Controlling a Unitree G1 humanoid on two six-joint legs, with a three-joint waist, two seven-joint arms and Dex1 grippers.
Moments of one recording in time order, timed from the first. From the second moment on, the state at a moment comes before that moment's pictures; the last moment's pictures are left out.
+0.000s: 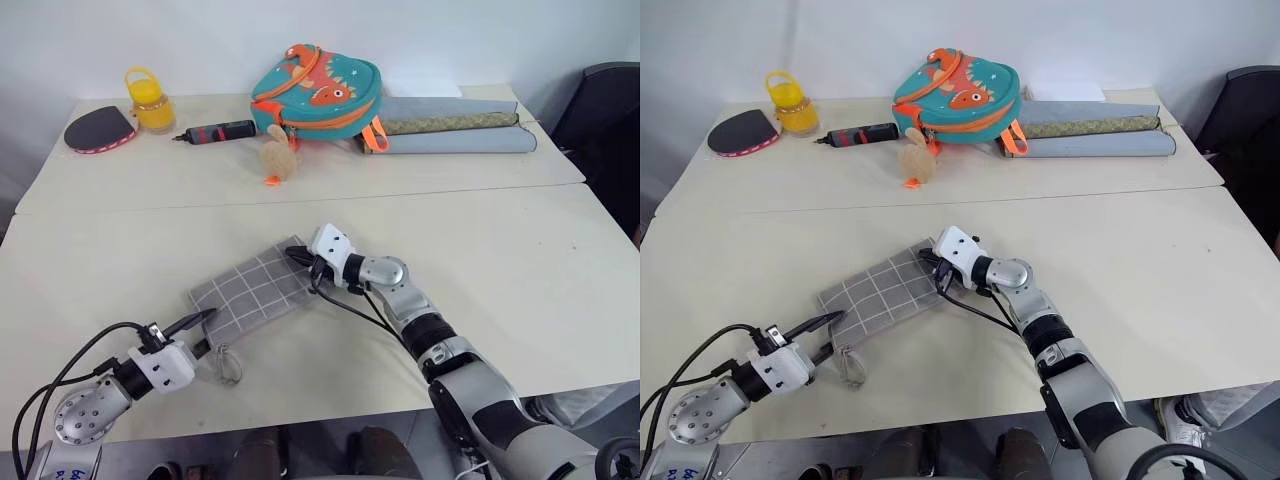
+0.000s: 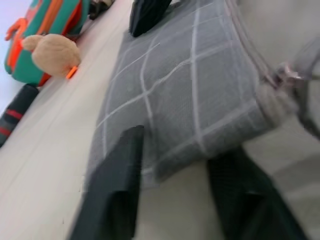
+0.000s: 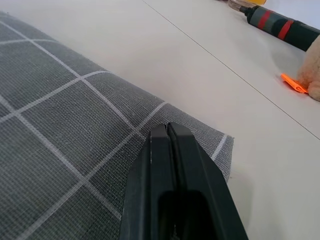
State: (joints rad) left arm 0.22 0.60 0.23 0.01 0.08 -0.65 -0.55; right arm -0.82 -0.07 0.22 0.85 -0.05 -0.32 0.74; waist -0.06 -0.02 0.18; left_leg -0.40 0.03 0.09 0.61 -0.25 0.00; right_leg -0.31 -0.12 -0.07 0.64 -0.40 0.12
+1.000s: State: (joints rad) left arm -0.08 0.52 -0.04 -0.11 0.26 -0.30 -0.48; right arm -0.38 -0.43 0.29 -0.15 0.49 0.77 1.05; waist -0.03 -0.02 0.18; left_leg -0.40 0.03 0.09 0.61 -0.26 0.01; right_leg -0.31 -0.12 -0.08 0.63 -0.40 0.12
